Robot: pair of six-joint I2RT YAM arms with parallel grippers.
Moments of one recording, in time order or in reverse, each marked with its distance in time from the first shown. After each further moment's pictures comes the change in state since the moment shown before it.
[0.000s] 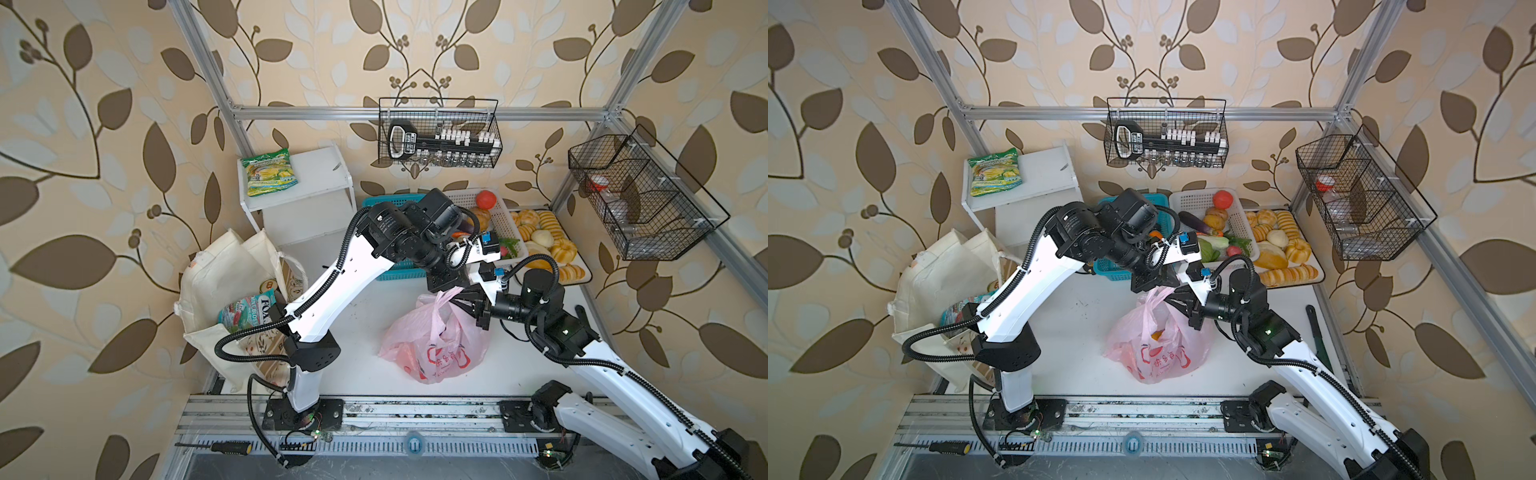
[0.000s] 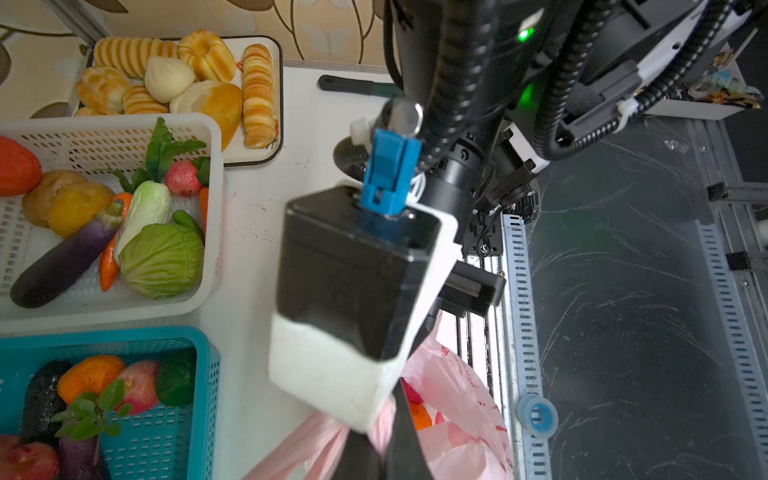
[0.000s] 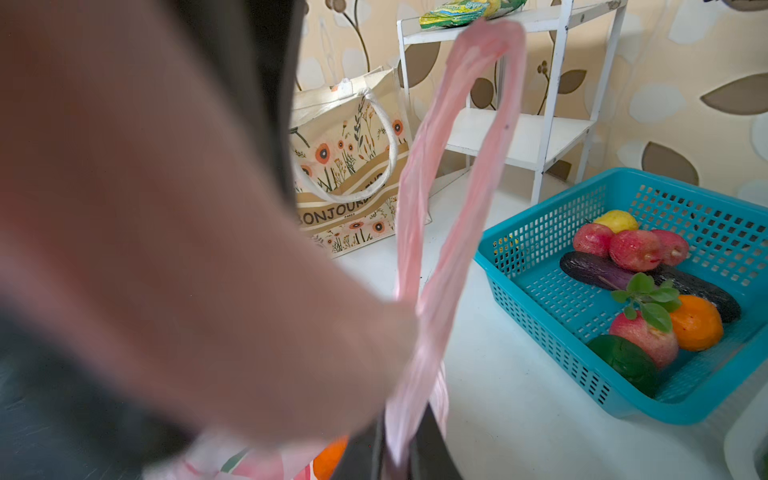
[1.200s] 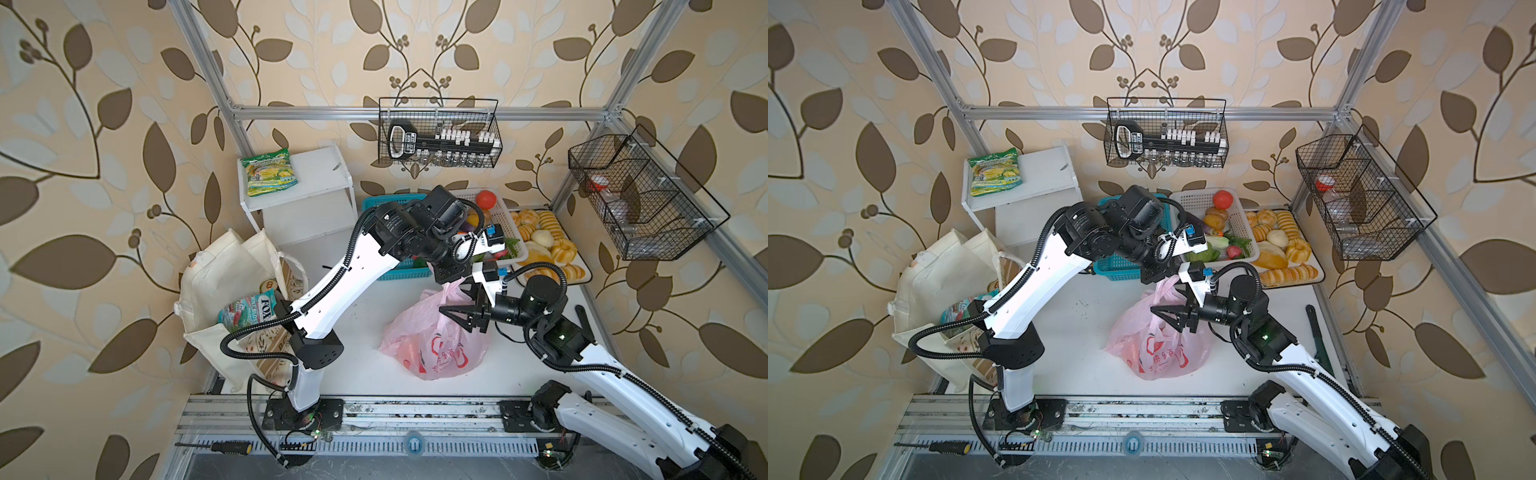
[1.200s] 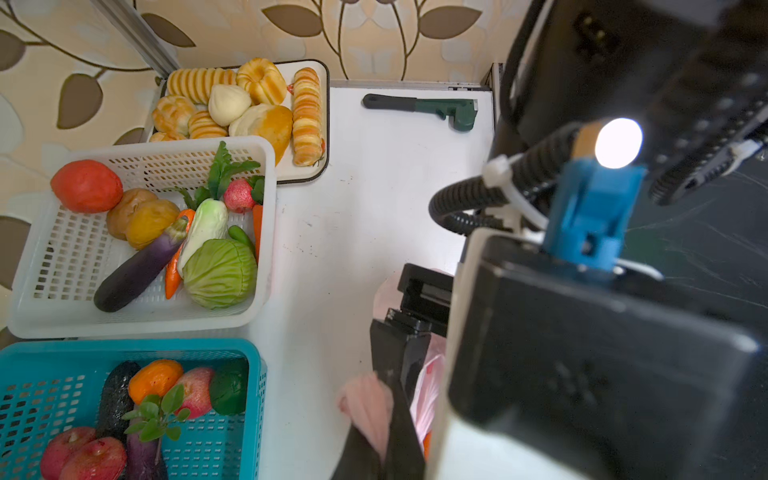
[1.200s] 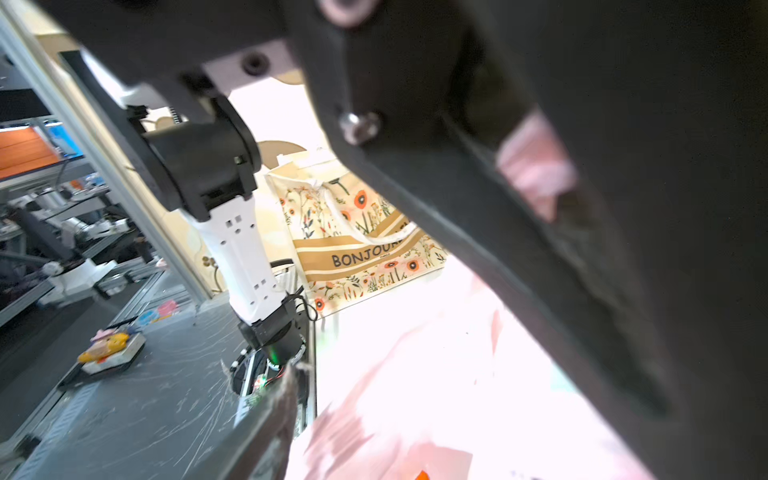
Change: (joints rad) left arm 0.006 0.023 -0.012 0.123 -0.079 -0.028; right arm 0.073 -0.017 -0.055 0.196 0.039 0.182
